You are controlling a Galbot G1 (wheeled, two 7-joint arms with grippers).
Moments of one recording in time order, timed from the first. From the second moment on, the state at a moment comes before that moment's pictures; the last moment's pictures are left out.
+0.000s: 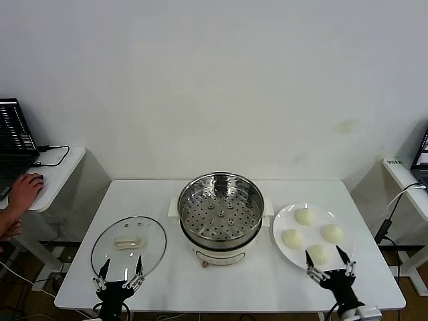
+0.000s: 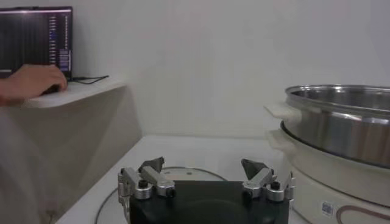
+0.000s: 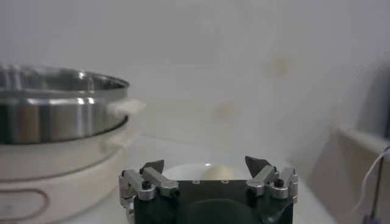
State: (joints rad) left arm 1.77 -1.24 -0.49 -2.09 -0.24 -0.04 -0.29; right arm -1.66 1.21 0.82 2.03 -0.06 -0.02 -0.12
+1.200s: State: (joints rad) left arm 1.75 -1.25 -0.48 -2.10 -0.11 -0.03 -0.26; right arm -0.39 0.54 -0.20 1.34 -0.22 -0.07 -0.88
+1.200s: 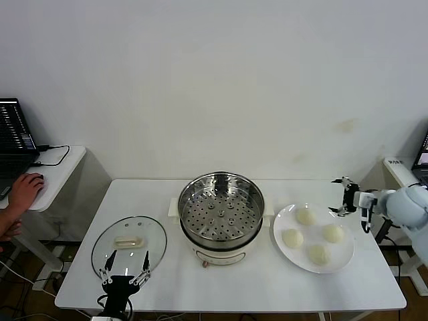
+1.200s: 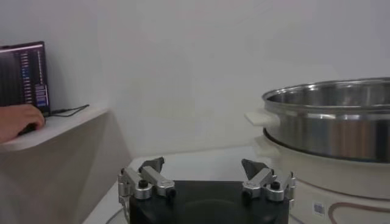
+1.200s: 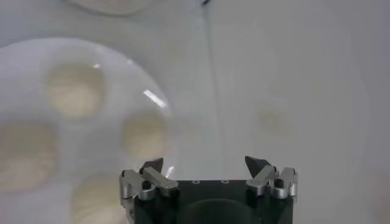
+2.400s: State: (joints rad) left arm 1.75 -1.25 -0.50 -2.09 -0.12 -0.04 -0.26; right arm -0.10 0.86 -0.56 0.90 -0.34 0.00 -1.02
